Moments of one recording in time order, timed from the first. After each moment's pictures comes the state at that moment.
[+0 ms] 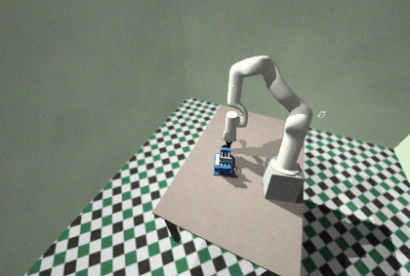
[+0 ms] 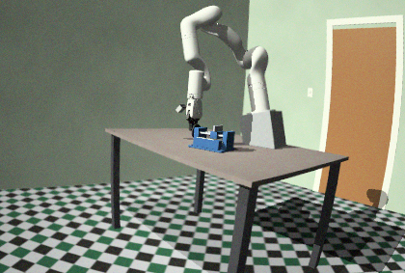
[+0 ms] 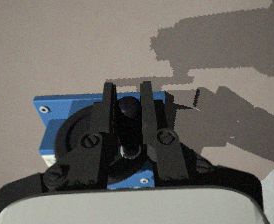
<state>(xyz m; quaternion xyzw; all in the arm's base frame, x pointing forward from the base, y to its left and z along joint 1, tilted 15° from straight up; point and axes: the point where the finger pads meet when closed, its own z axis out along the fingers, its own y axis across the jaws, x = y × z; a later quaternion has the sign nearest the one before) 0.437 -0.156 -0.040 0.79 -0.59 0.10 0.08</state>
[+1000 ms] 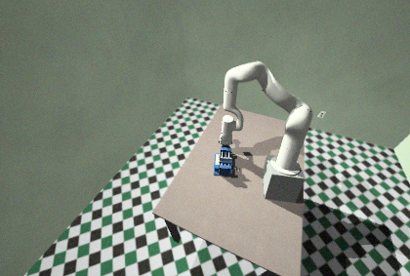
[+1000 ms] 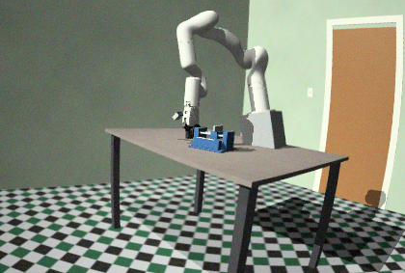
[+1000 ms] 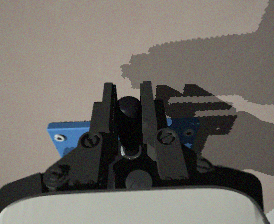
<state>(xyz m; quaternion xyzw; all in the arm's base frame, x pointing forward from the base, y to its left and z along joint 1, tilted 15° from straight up) 0.465 -0.159 -0.082 0.79 -0.59 0.10 0.08</state>
